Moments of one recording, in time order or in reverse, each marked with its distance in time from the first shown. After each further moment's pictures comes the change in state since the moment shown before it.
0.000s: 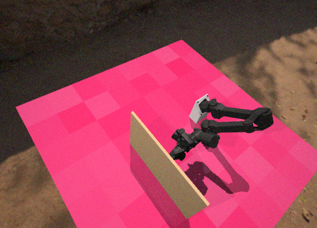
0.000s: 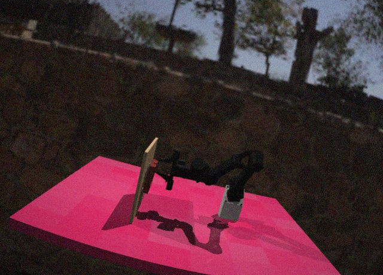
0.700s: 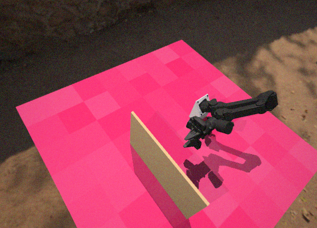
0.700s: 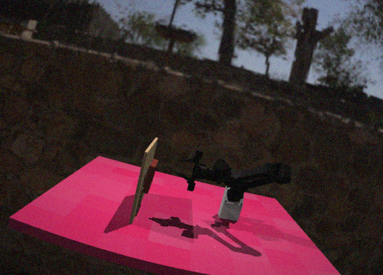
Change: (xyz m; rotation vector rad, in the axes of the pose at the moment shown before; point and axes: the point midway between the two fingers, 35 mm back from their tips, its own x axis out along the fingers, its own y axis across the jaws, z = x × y) arm -0.096 0.016 0.006 0.181 -0.010 -0.001
